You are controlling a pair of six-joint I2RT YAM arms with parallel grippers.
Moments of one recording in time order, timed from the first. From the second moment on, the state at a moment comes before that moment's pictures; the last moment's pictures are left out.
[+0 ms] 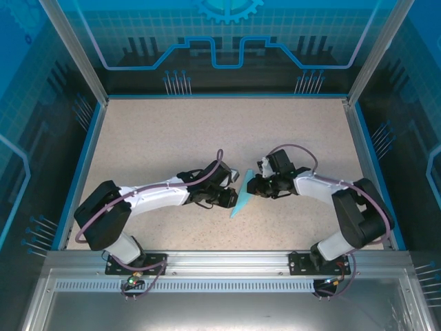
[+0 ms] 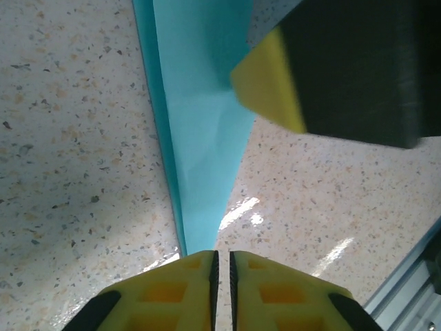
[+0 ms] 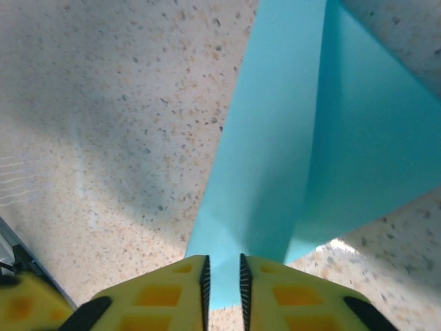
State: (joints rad) left arm -0.83 1.59 0.92 -0.33 0.23 -0.55; right arm 0.43 1.51 0.71 -0.26 -0.50 0.61
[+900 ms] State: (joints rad) left arm -0.87 1.74 1.01 -0.33 0.17 -0.55; right arm 0.35 1.36 0.57 -0.31 -0.58 0.66
